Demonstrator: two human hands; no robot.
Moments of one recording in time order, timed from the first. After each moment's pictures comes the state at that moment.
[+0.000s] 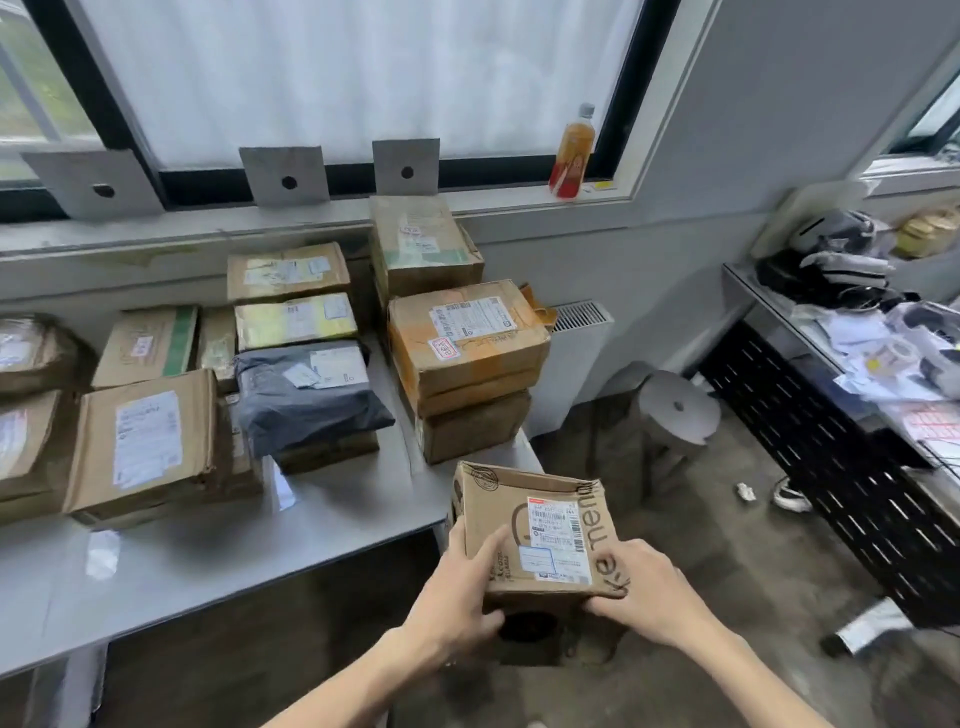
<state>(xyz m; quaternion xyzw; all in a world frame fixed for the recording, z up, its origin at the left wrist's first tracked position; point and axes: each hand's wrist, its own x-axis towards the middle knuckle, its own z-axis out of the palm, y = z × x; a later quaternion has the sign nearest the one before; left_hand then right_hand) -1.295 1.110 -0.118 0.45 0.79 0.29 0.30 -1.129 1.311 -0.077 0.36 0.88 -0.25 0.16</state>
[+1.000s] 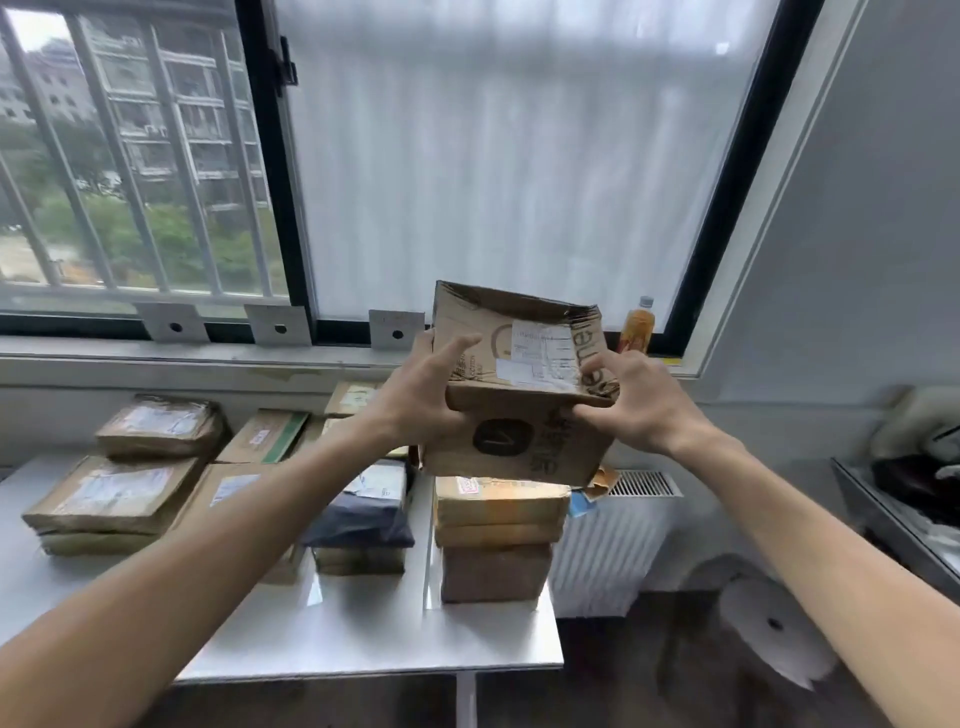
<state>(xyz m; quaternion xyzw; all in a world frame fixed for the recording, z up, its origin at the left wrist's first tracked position) -1.421 1.181 0.181 0.37 0.88 0.30 -0.06 -1.305 1.421 0.207 0.09 0.97 -0.18 -0.14</state>
